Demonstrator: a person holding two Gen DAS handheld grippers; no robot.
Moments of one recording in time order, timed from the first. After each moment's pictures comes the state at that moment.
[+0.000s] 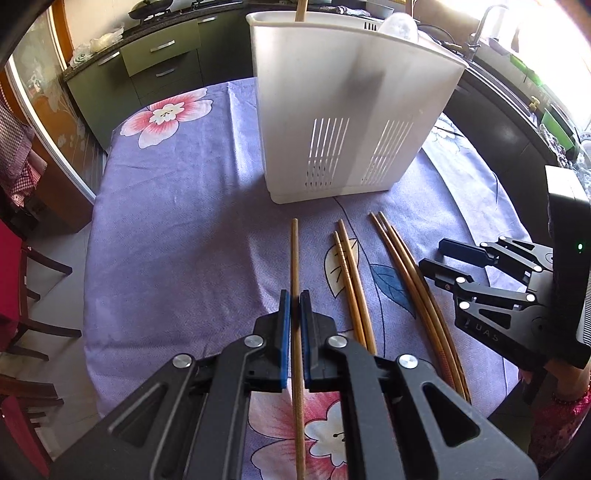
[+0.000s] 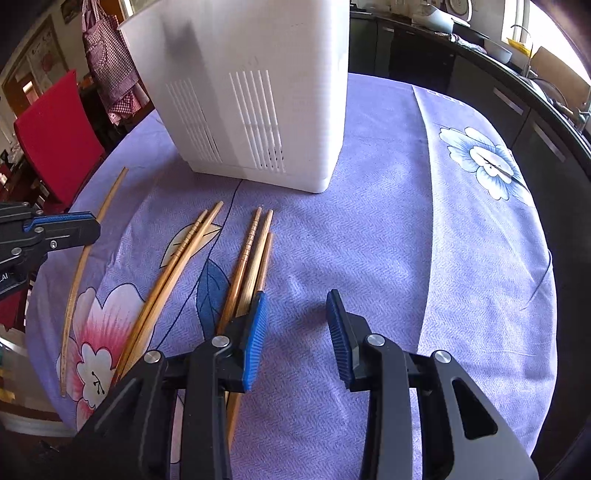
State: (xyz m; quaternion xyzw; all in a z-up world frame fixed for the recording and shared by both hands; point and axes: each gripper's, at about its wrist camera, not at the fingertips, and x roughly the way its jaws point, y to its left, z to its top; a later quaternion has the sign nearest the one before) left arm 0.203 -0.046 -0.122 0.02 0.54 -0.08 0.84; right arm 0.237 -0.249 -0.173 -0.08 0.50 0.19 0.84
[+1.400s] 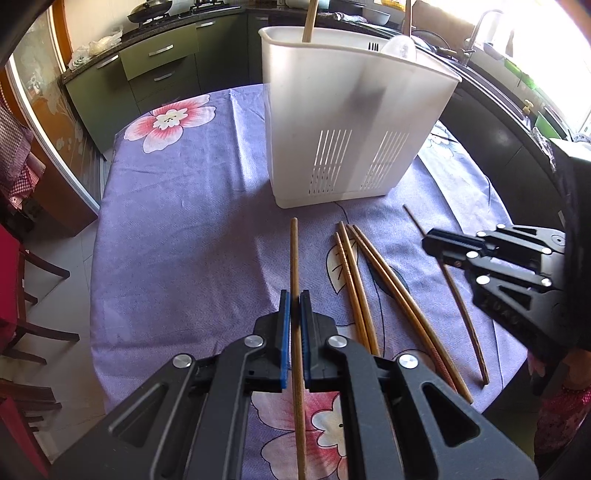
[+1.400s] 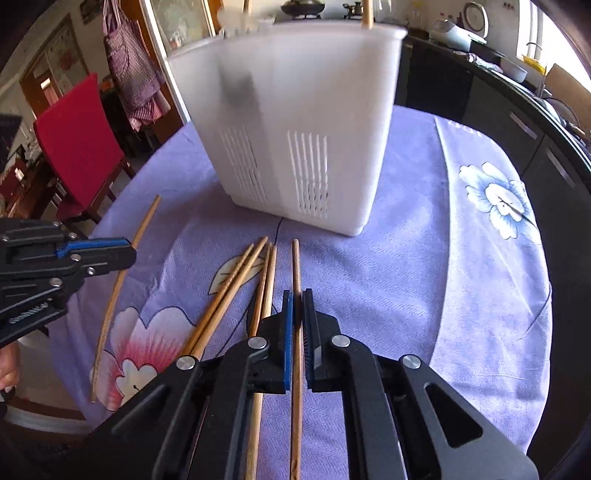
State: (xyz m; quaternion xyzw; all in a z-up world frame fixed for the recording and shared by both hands) left arm 0.197 -0.036 -0.108 0.02 0.52 -0.09 0.85; right arm 0.227 -0.241 -0.125 -0.06 0.47 0.23 0.85
